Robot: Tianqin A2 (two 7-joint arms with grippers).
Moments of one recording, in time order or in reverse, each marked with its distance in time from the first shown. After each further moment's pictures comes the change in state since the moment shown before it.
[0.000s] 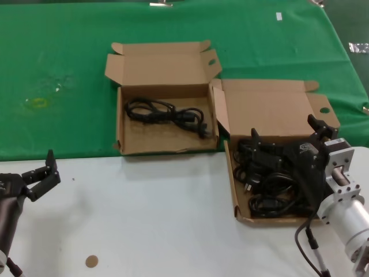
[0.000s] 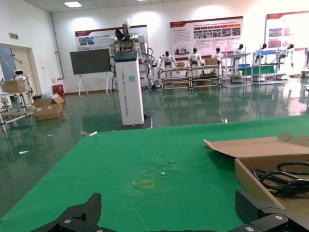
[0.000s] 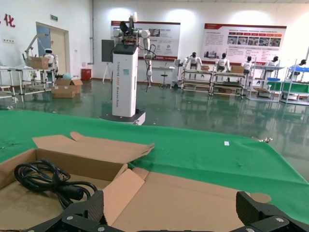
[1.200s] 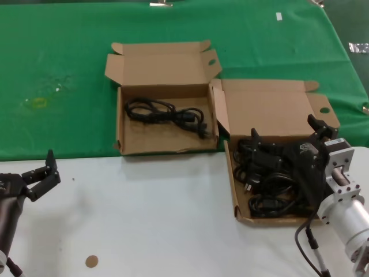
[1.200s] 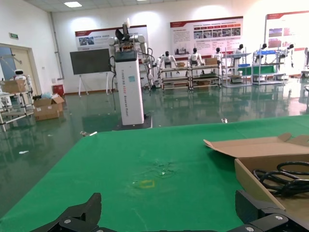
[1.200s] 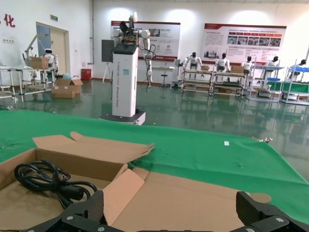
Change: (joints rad) left arm 0.000 0.000 0.000 0.000 0.000 0.000 0.000; right arm 0.000 0.000 0.000 0.000 0.000 0.000 0.000
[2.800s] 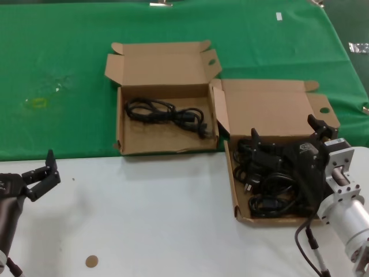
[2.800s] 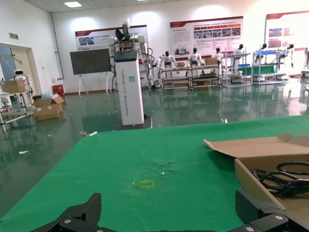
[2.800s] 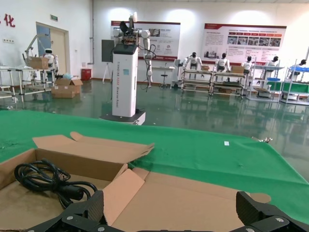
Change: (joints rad) left arm 0.000 0.000 0.000 0.000 0.000 0.000 0.000; right arm 0.000 0.000 0.000 0.000 0.000 0.000 0.000
